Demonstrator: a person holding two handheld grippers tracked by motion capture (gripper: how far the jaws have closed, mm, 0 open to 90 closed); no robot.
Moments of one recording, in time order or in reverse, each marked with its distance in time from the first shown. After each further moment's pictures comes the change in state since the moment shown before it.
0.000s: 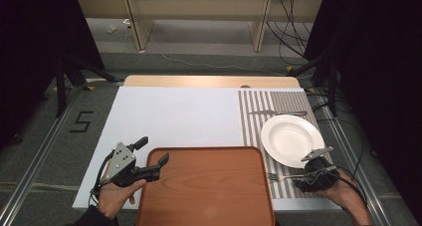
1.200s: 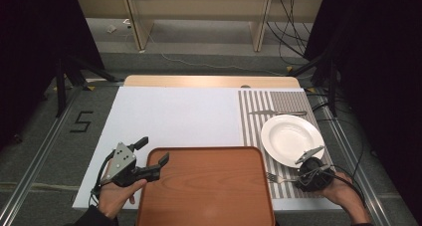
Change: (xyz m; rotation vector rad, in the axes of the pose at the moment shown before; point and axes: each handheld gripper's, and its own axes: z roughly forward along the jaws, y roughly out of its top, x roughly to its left) left arm 0.000 0.000 0.001 0.001 0.001 0.003; right arm 0.011 0.010 -0.003 0.101 0.059 -0.090
